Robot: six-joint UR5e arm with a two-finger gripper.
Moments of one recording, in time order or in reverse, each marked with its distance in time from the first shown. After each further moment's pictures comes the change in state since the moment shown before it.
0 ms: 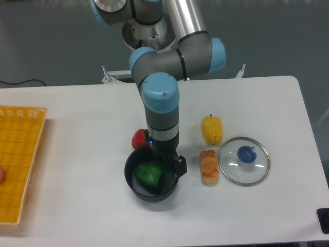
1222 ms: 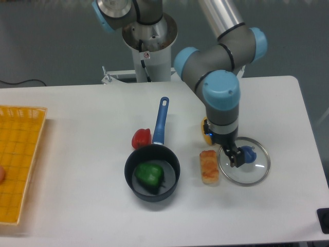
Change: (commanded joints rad) arm 0.235 -0.089 0.002 -0.014 0.106 0.344
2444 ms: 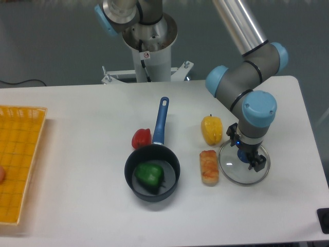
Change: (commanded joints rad) arm 0.098 -0.115 0.029 0.003 -0.034 0.181
